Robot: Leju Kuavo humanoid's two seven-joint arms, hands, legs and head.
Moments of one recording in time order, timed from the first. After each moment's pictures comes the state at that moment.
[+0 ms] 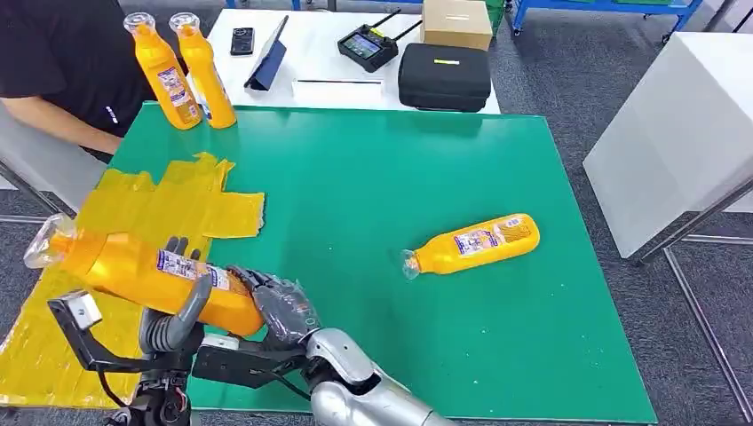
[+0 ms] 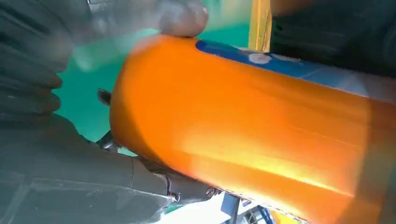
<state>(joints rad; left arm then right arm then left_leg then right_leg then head) 0.16 -0.08 -0.20 -1.66 0.48 0.23 -0.27 -0.41 0.32 0.91 -0.76 0.63 -0.20 -0.06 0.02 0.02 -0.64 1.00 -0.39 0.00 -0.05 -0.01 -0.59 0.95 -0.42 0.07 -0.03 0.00</state>
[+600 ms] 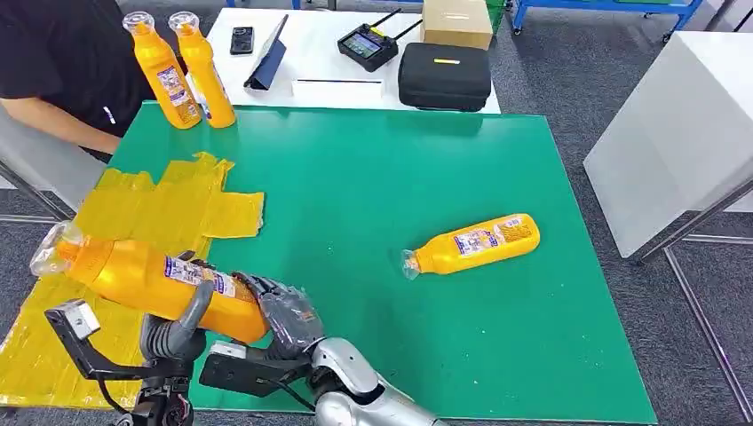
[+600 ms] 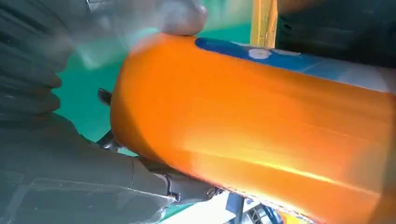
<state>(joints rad) 0.17 -0.09 -0.21 -1.67 0.48 0.24 -0.31 -0.37 0.28 0.92 -0.80 0.61 -0.29 -0.04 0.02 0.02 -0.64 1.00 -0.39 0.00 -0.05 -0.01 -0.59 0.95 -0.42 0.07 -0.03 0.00</state>
